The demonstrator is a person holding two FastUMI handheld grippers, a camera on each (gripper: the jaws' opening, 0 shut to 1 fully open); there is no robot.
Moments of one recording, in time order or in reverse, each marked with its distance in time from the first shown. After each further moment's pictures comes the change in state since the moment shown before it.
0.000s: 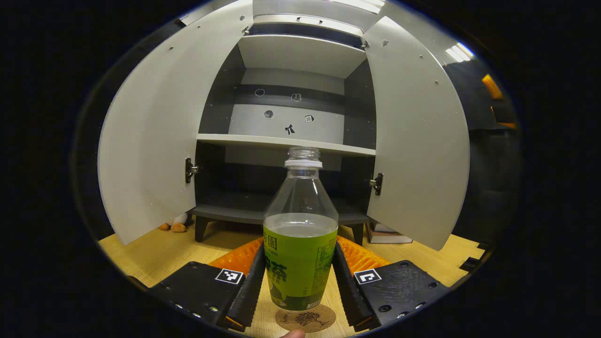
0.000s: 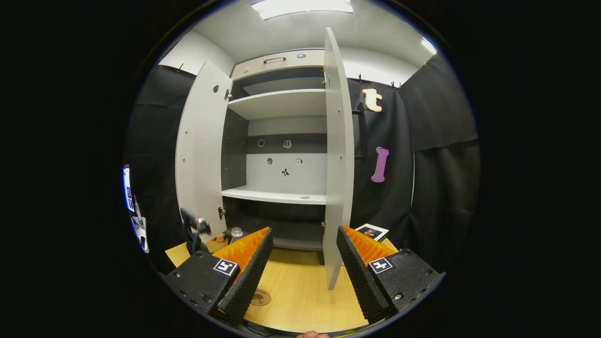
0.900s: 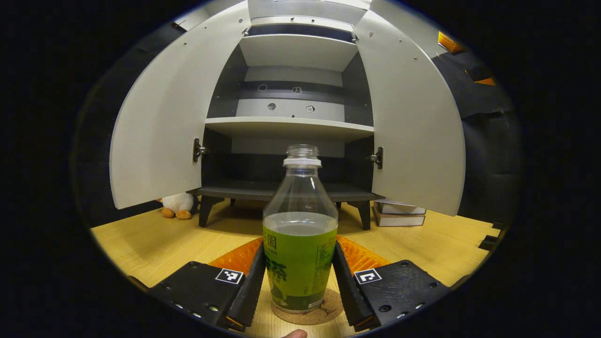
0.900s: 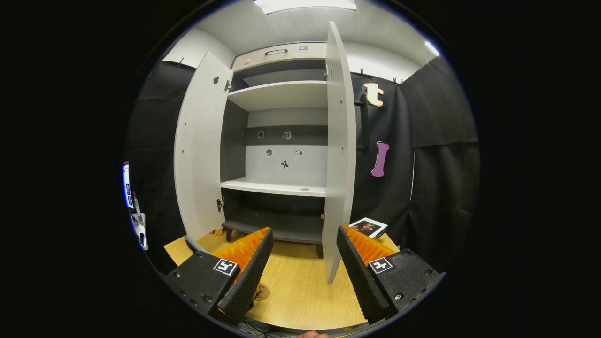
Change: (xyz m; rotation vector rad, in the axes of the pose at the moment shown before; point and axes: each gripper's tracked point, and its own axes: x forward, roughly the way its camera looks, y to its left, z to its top) left arm -0.009 -0.005 -0.058 0.031 -0.011 0.038; right arm 0.003 0.002 -0.015 -0.004 0.054 -0.004
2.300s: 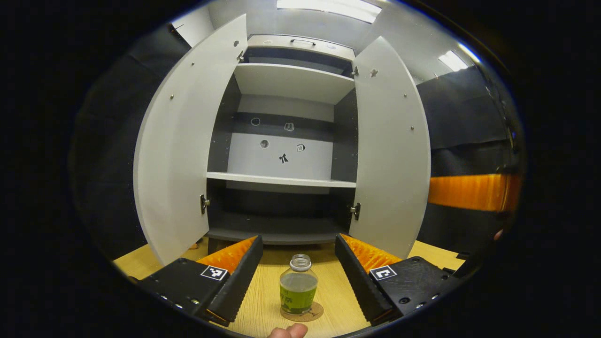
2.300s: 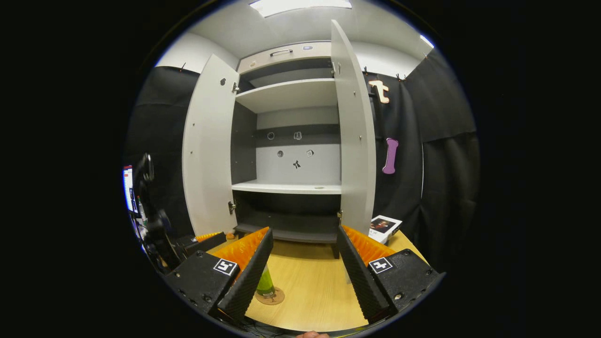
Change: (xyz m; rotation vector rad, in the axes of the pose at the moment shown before) left arm -0.076 0.010 0.164 -0.041 -0.068 -0.090; right arm 0.008 0.034 -0.011 0.046 -0.041 0.089
